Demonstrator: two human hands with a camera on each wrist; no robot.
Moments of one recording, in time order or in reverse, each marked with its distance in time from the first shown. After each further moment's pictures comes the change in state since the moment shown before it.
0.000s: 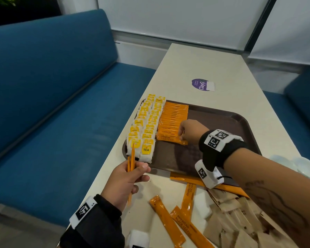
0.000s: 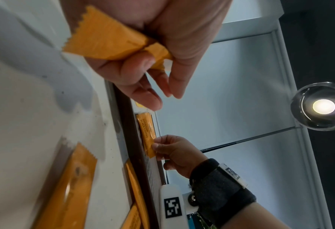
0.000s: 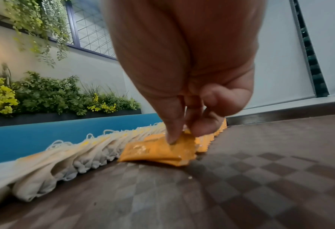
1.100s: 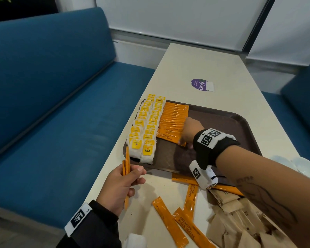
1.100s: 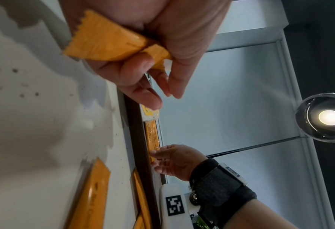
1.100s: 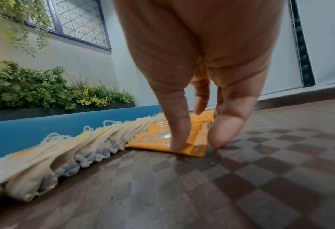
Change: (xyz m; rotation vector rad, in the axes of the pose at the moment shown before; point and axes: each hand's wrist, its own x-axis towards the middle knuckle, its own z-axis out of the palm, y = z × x) left_hand 0.007 -0.008 -0.015 -0.051 0.035 -0.027; right_hand 0.014 -0.014 0.005 0.079 0.022 0.237
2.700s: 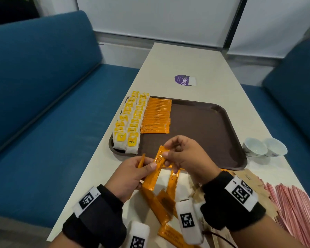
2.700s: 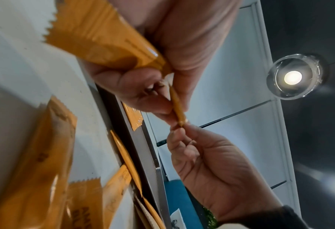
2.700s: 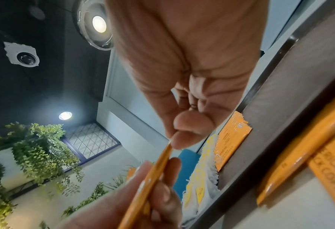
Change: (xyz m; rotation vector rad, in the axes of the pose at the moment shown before) left_hand -0.032 0.004 0.047 0.343 -0.342 0.093; right_hand -0.153 0.049 0.027 1.099 -0.082 -0.252
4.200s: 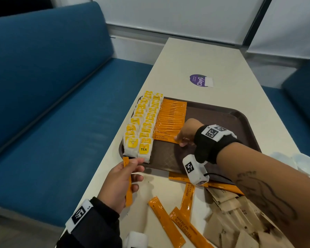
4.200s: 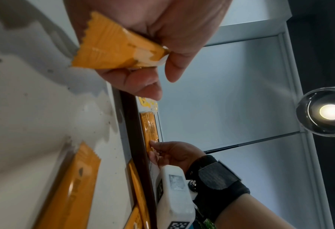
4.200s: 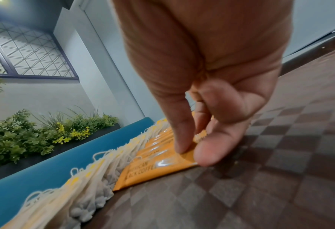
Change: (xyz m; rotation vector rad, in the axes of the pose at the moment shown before) left_hand 0.021 -0.012 -0.038 -0.428 0.298 -0.104; right_hand 0.156 -0.031 -0.009 -0.797 -0.079 0.551
